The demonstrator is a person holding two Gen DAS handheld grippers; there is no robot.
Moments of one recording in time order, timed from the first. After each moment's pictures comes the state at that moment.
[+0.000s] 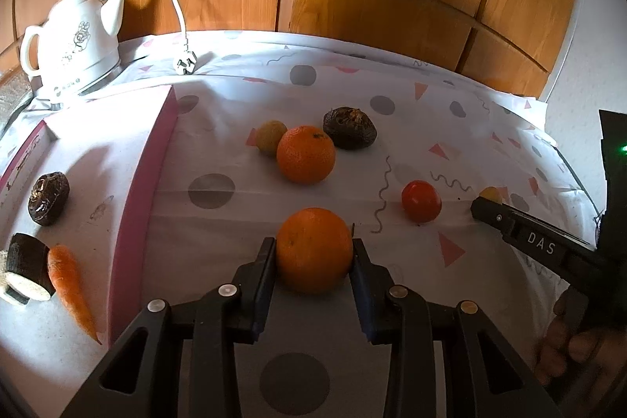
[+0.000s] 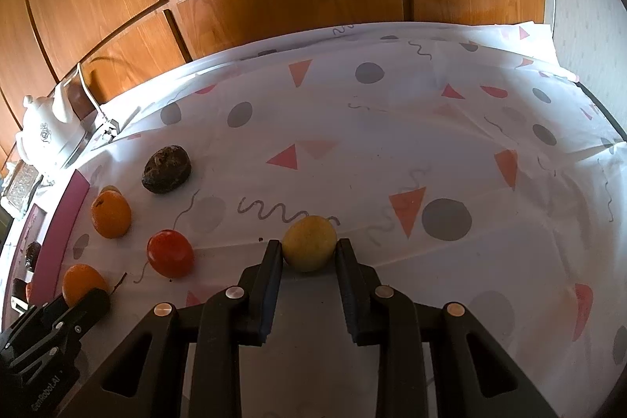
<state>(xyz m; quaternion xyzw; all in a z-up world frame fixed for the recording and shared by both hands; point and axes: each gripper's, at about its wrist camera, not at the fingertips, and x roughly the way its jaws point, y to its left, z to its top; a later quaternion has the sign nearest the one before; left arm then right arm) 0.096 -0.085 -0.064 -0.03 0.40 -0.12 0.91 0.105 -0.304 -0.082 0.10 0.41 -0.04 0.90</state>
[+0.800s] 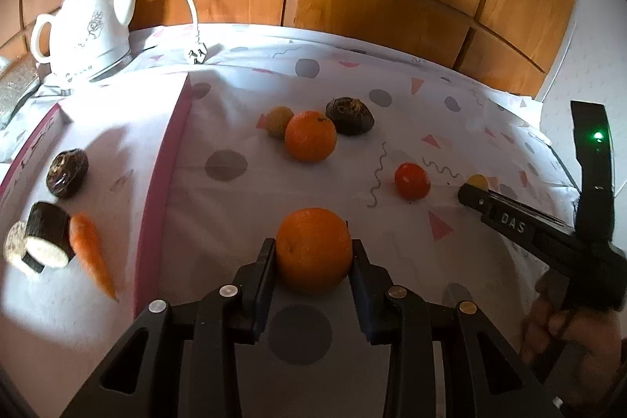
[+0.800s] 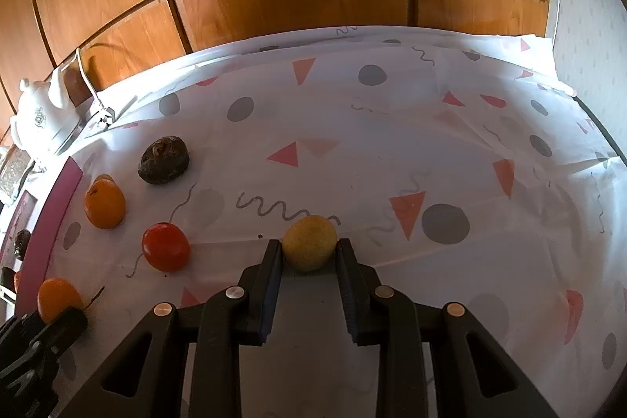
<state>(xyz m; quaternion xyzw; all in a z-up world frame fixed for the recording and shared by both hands) 0.073 -0.074 -0.057 -0.04 0.42 -0.12 0.90 0.107 -0.298 -0.081 0.07 0.42 -0.05 0.90</state>
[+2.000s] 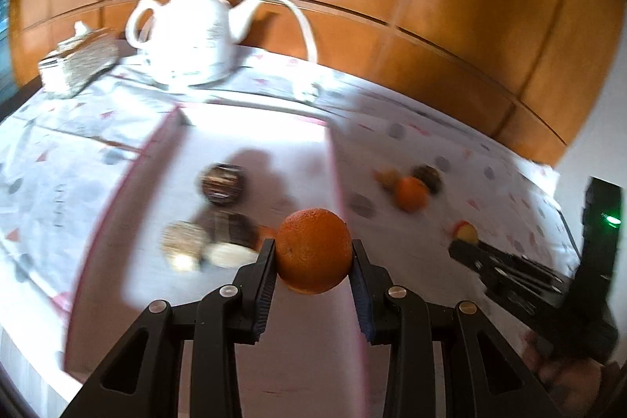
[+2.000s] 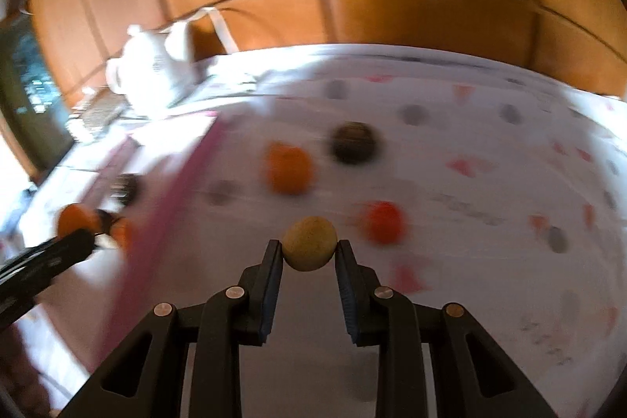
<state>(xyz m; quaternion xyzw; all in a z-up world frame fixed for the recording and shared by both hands) 0.046 0.053 -0.008 -0.11 0.38 -0.04 0.91 0.084 -0.188 -0.043 0.03 0.42 0.13 0.90</state>
